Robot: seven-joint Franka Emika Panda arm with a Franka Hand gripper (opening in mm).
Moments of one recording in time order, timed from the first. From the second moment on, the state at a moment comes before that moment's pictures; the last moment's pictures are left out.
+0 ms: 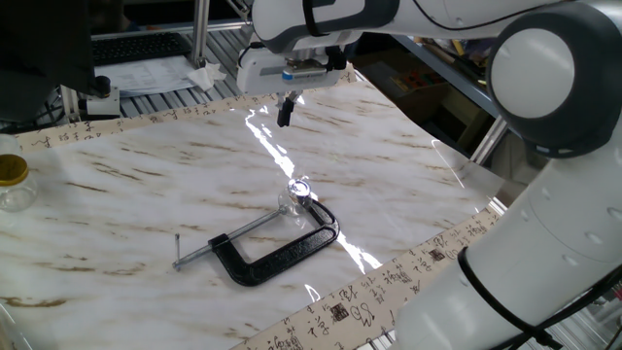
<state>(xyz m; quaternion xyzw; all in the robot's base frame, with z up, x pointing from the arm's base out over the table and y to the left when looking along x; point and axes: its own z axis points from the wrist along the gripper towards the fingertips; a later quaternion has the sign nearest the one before) 0.510 -0.022 0.284 -0.05 -1.00 0.01 0.05</state>
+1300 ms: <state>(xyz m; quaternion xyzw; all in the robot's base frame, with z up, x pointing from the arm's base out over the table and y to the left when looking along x) 0.510 -0.022 0.284 -0.07 -1.00 0.01 0.05</state>
